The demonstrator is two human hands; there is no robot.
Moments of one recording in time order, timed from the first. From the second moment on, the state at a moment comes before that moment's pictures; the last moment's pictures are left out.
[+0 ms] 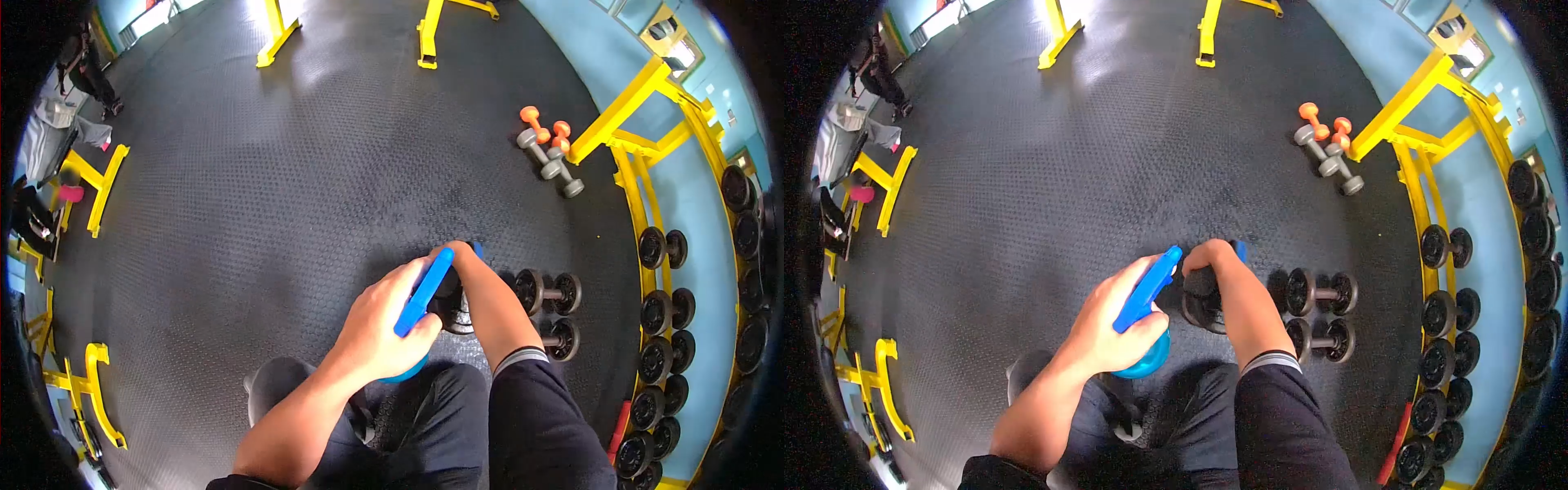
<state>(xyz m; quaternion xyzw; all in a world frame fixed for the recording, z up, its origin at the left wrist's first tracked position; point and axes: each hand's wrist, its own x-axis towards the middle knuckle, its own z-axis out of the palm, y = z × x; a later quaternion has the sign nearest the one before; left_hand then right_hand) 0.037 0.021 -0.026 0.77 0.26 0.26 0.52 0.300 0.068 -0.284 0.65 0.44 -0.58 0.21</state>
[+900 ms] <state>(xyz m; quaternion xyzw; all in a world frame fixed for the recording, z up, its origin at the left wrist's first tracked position) 0.035 0.002 -0.070 0.74 0.08 -0.05 0.66 0.191 -0.153 -0.114 0.46 0.02 -0.58 -0.67</state>
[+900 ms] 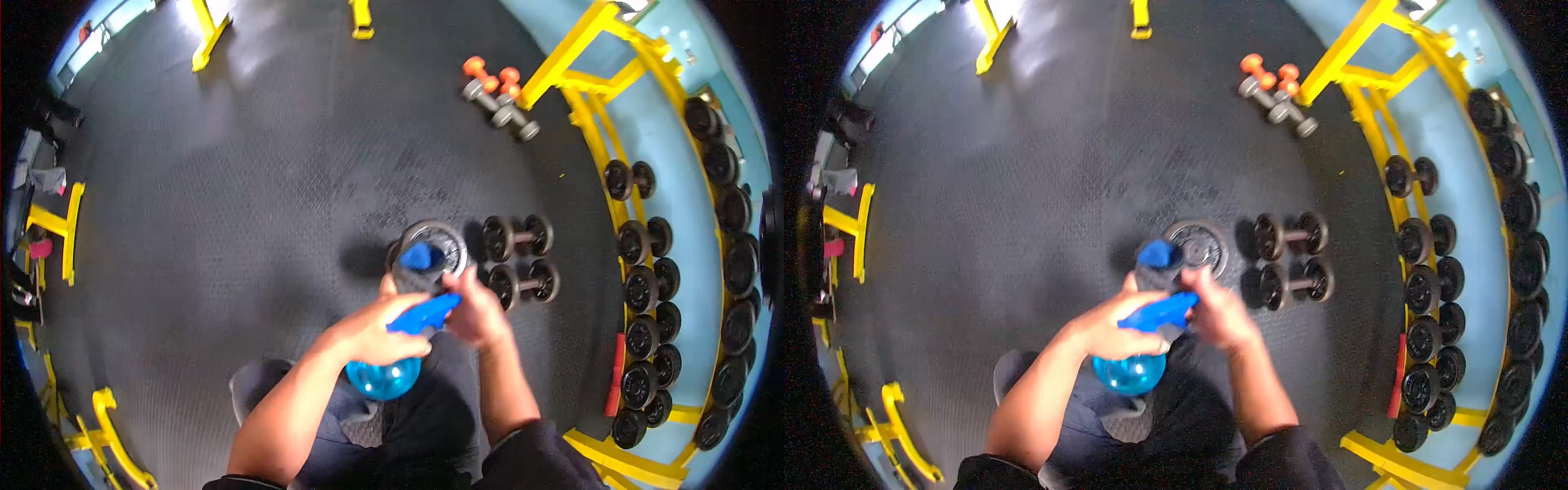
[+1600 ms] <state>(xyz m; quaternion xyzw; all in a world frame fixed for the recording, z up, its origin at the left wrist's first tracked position) -0.009 -0.019 -0.114 0.61 0.57 -0.07 0.54 0.177 -0.106 -0.151 0.80 0.34 -0.50 0.00</state>
